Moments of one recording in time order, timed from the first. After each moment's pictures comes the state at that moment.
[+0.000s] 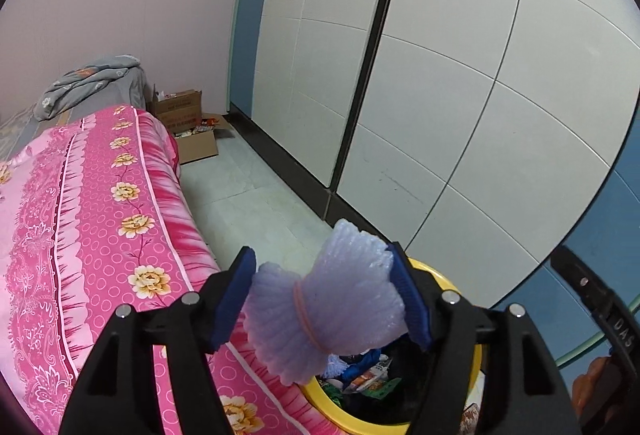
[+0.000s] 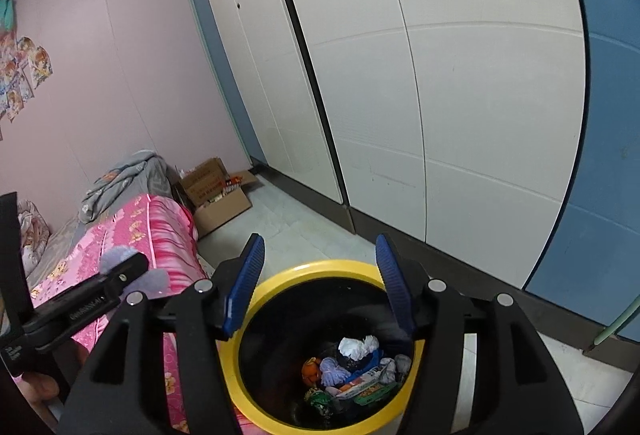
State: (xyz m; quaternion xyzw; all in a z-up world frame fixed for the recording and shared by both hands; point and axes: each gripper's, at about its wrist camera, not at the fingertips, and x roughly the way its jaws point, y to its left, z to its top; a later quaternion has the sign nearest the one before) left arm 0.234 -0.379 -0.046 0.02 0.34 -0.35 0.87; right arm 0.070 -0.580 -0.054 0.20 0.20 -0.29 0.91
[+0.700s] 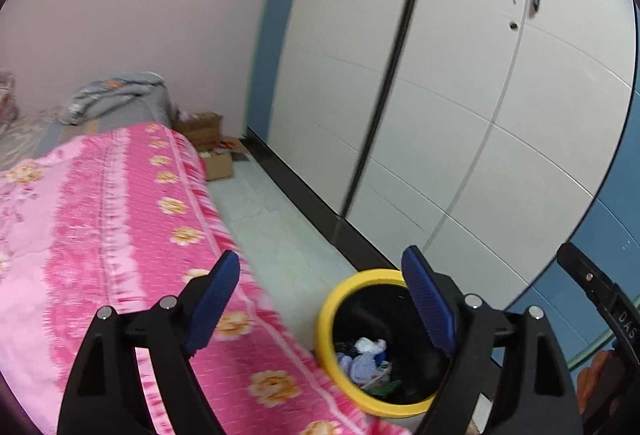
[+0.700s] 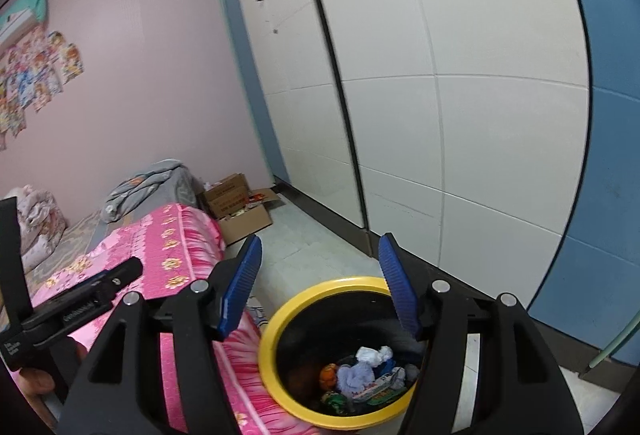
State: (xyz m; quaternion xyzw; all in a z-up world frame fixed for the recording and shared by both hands) left arm 0.203 -0.290 0.006 -0.01 0.29 -0.32 0.90; right arm 0.043 -0.524 0.002 0.16 0.16 -0.26 0.94
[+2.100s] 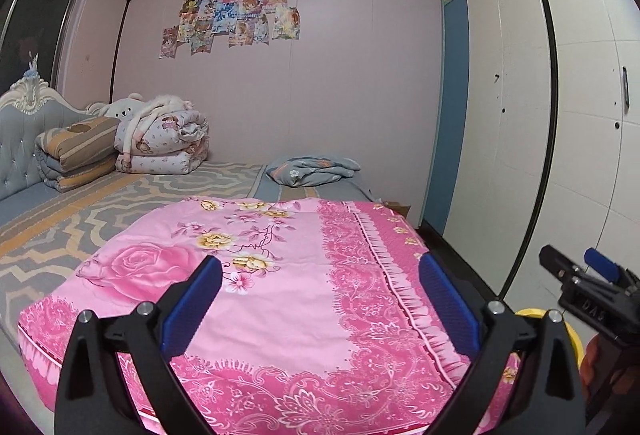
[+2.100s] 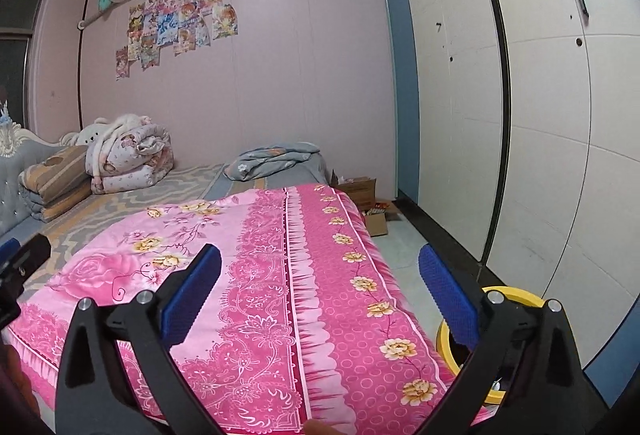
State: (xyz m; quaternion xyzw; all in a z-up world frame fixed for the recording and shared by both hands) left arm 0.036 0.012 0.054 -0.05 0.14 -0.02 0.99; right arm 0.049 -0.261 0.032 0.04 0.14 -0.05 0.99
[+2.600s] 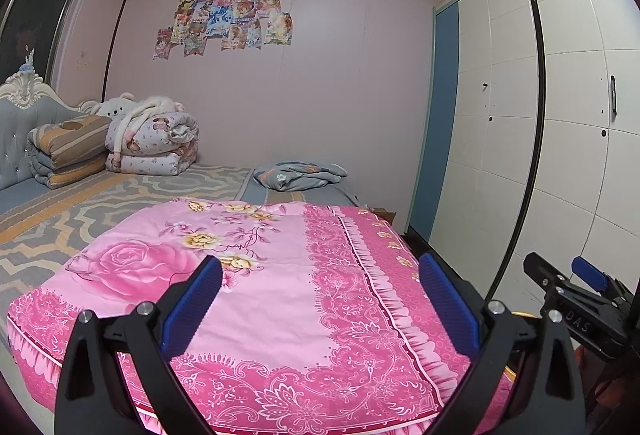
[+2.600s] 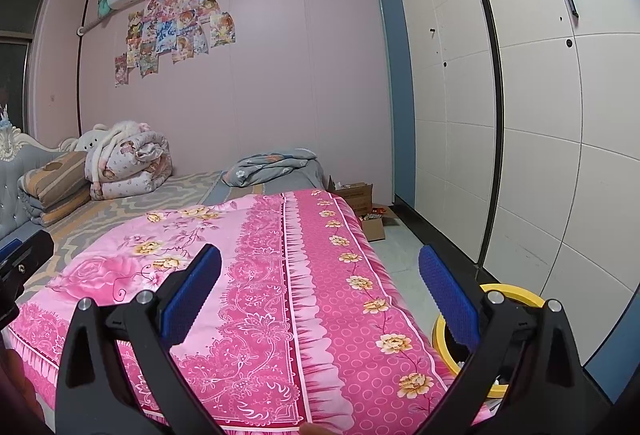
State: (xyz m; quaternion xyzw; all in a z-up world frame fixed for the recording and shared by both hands) left arm 0.023 0.004 0.049 -0.06 0.13 -0.05 0.99; right arm 0.035 -0.267 0.028 0.05 0.13 -0.05 0.99
